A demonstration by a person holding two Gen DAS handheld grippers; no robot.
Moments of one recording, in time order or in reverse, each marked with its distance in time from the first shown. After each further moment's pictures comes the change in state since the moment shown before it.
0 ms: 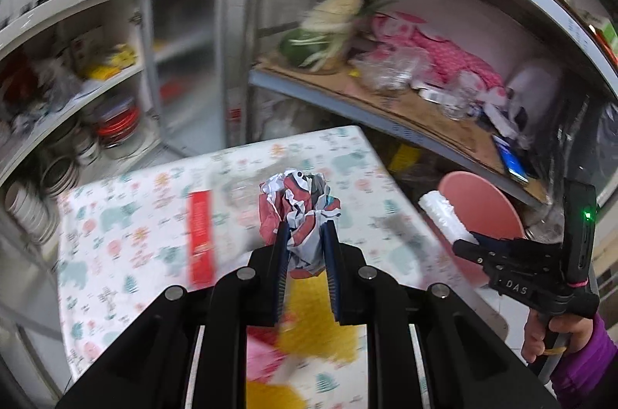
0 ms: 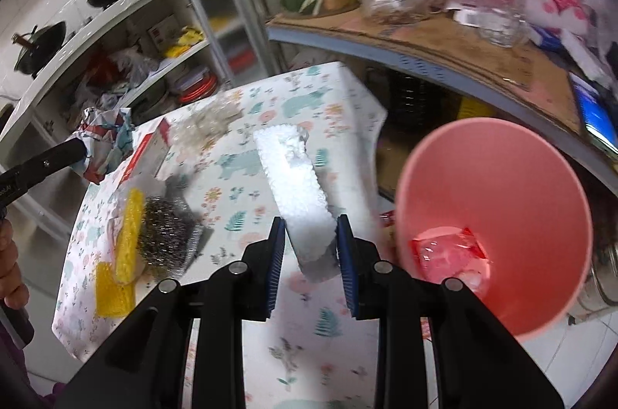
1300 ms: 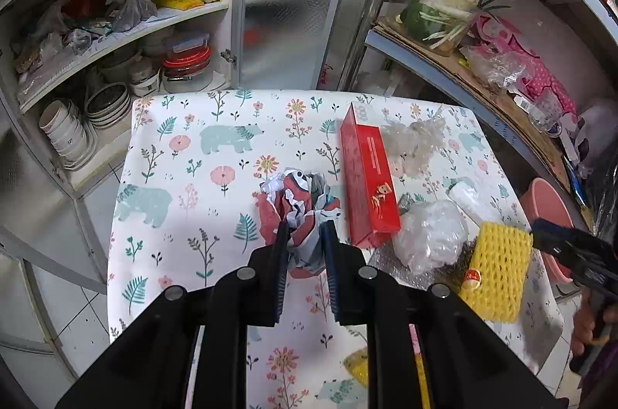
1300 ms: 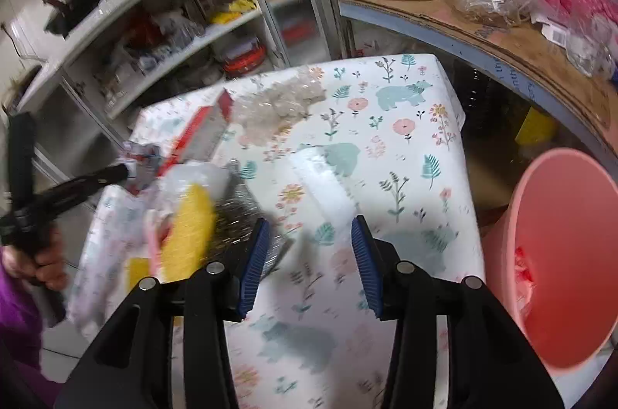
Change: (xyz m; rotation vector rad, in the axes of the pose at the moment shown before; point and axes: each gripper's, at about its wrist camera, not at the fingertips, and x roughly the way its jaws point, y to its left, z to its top) left arm 0.011 0.147 -0.060 -0.230 0.093 0.156; right arm 0.056 0.081 0.020 -0.160 0.118 0.126
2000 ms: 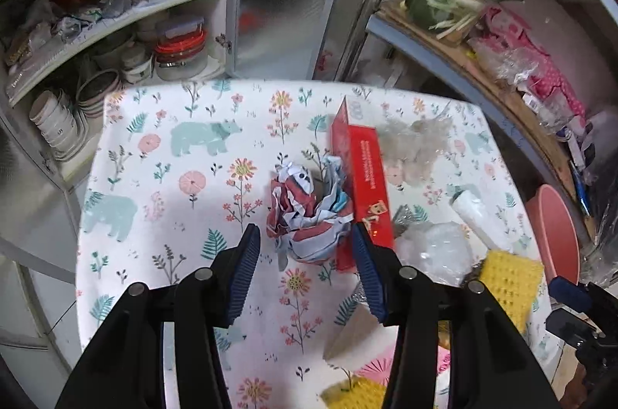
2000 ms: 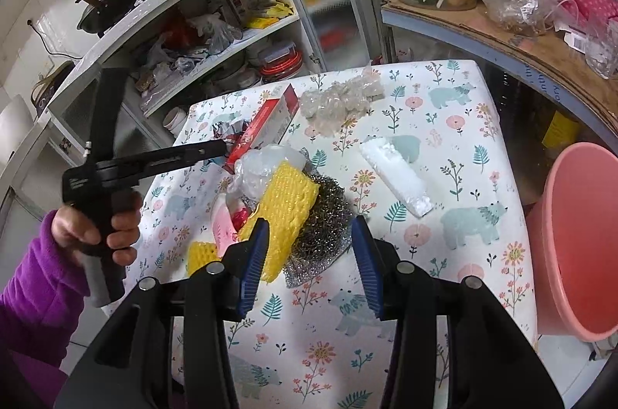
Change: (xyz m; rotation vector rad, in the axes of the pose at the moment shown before) left arm 0.041 -0.014 0.020 -0.024 0.073 -0.007; right arm -0.035 0.044 -0.026 -0.001 -0.045 0.127
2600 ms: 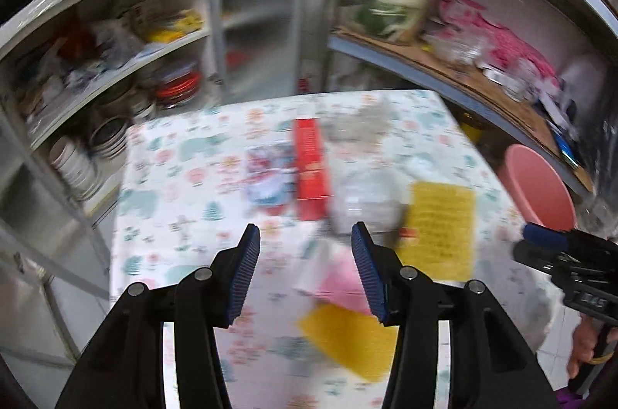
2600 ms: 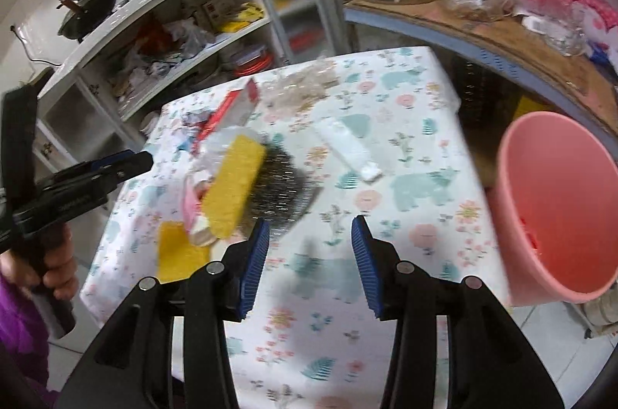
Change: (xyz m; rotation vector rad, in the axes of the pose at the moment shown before) left arm -0.078 -0.034 -0.054 0.135 -0.120 0.062; right arm -0.018 -0.013 -0.026 0.038 -0.020 -0.065
